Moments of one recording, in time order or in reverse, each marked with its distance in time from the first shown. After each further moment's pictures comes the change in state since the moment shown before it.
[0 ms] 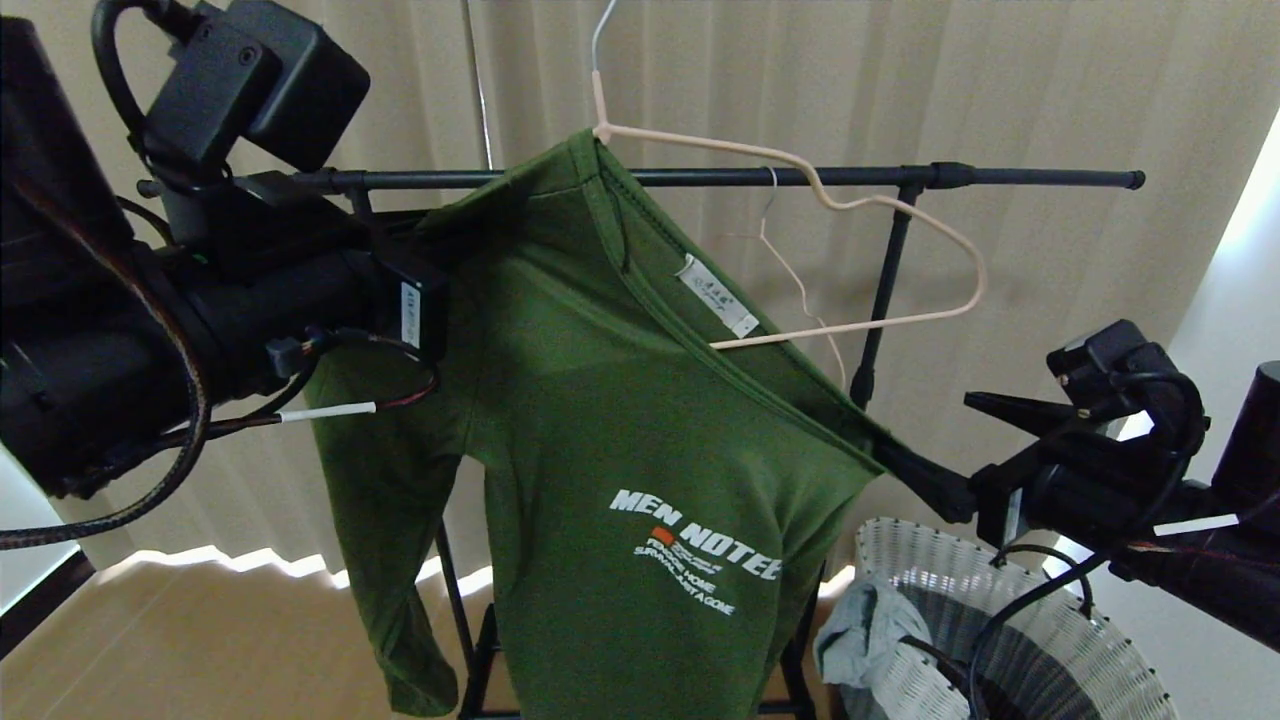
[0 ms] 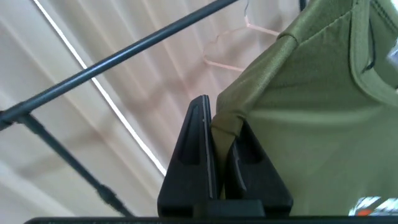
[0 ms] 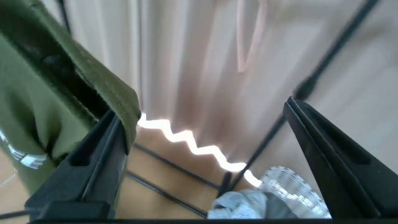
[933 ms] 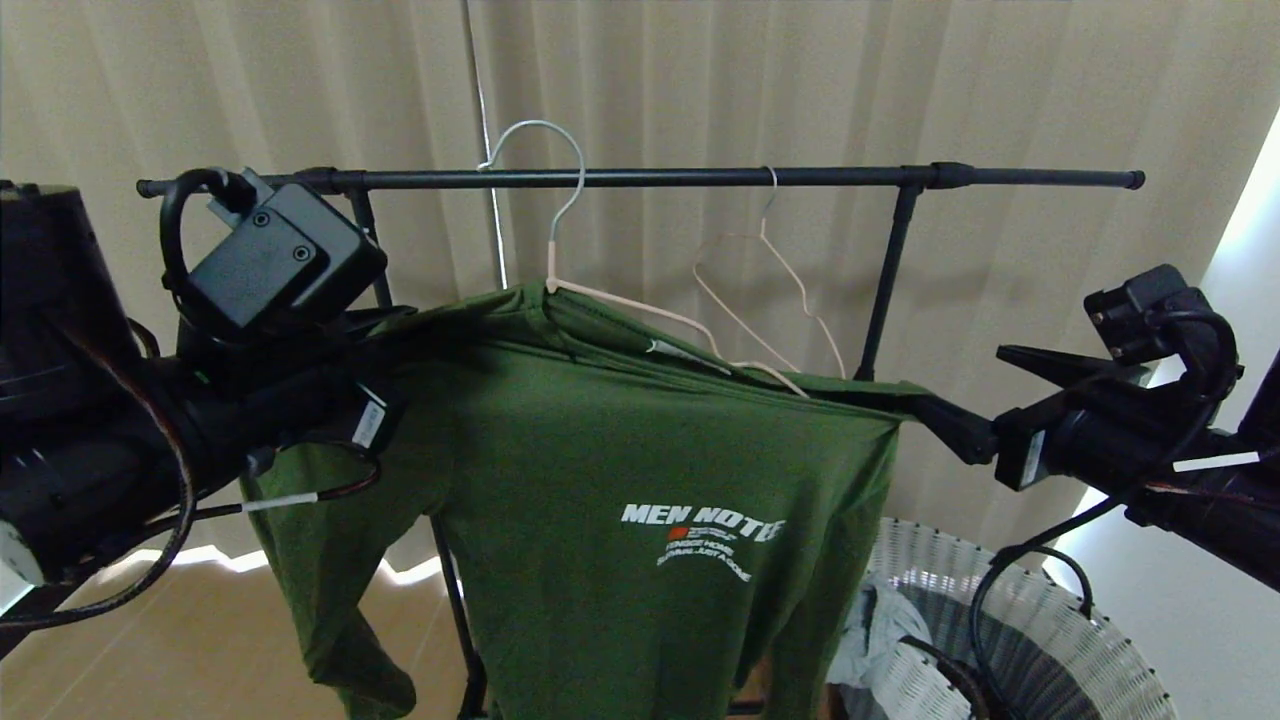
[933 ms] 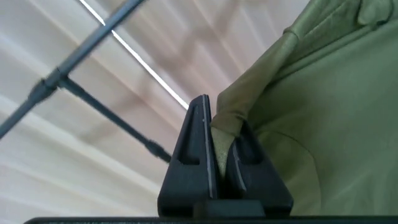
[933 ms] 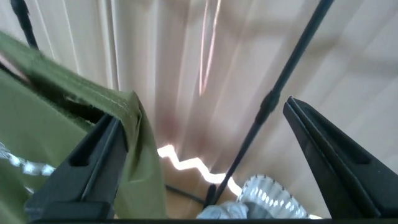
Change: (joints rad) left arm 0.096 -0.035 0.185 -0.003 0.041 0.211; right arm -0.063 0.001 -0.088 0.008 0.001 -0.006
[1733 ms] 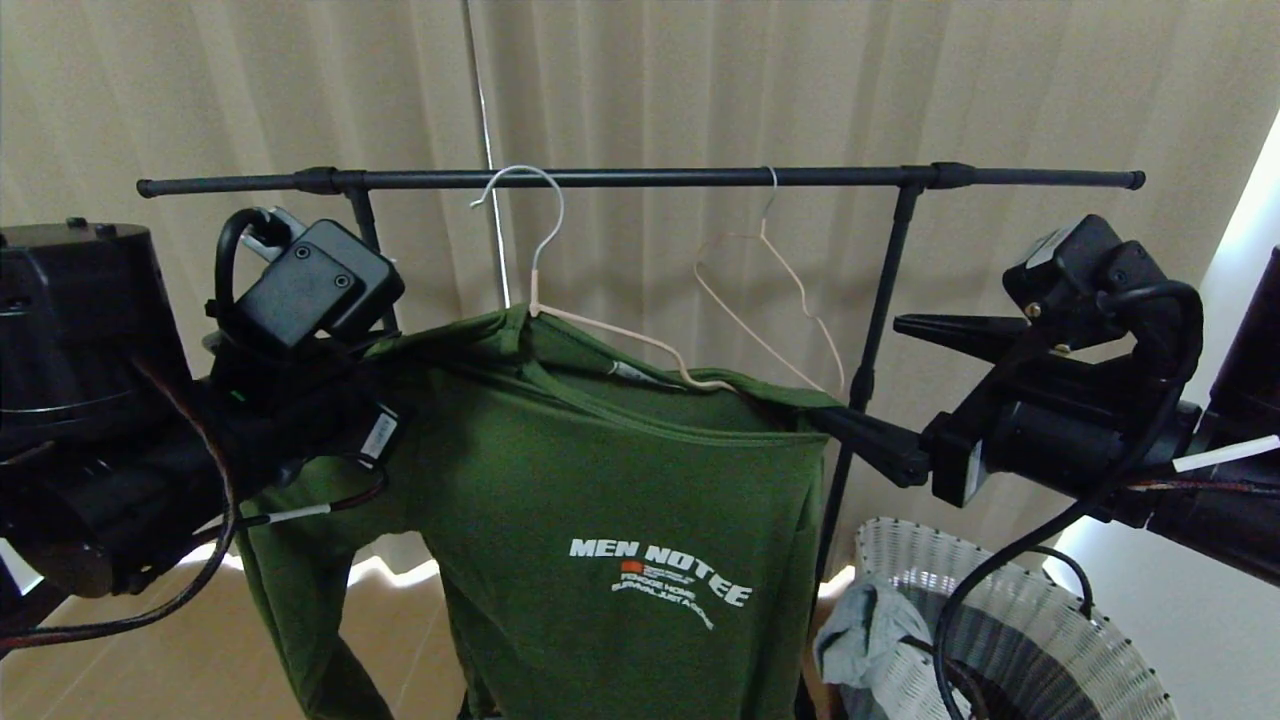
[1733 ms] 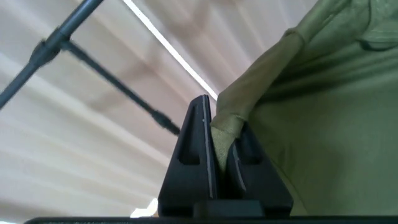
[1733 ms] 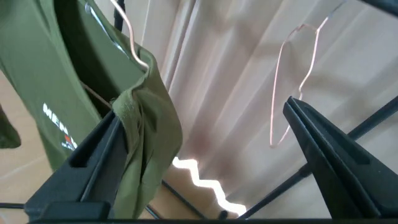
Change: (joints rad) left arm -0.011 0.040 0.020 -0.007 0.169 -0.030; right arm 0.283 -0.028 -0.176 0.212 -0.001 -0.128
